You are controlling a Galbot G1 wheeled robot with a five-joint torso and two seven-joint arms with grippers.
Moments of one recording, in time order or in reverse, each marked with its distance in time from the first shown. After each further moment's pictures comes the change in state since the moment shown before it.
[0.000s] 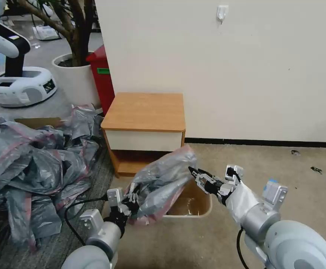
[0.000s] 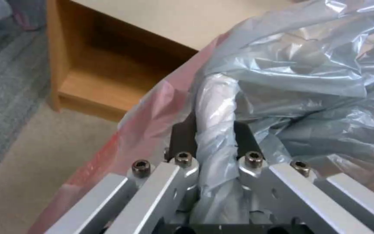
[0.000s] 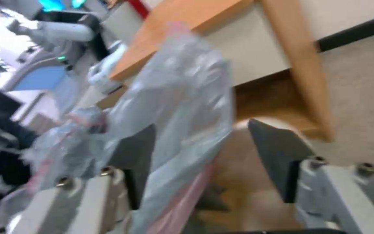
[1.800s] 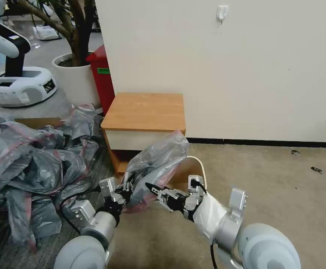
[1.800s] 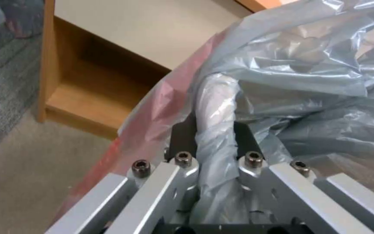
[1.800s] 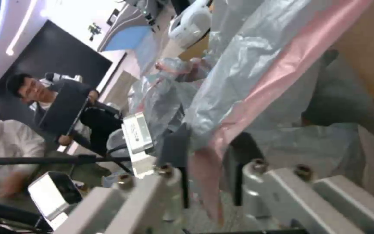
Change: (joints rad) left arm -0.018 -0.052 -0.046 -0.018 -0.062 -0.003 0.027; right arm 0.065 0.064 -0.190 -0.036 0.023 -0.069 -0.162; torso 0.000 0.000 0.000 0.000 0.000
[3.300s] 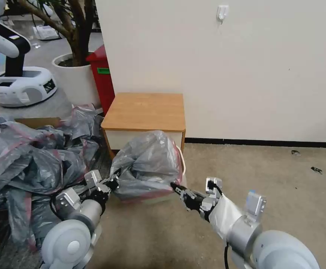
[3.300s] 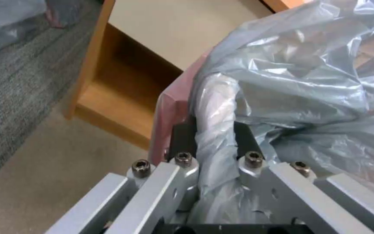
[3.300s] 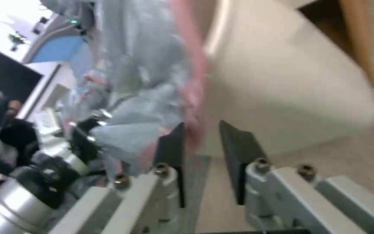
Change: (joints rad) left arm -0.103 0.049 -0.132 0.075 -0.263 0.038 -0.089; right arm -0.152 -0.015 0.108 0.037 -0.083 0.012 0.129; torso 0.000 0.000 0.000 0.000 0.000
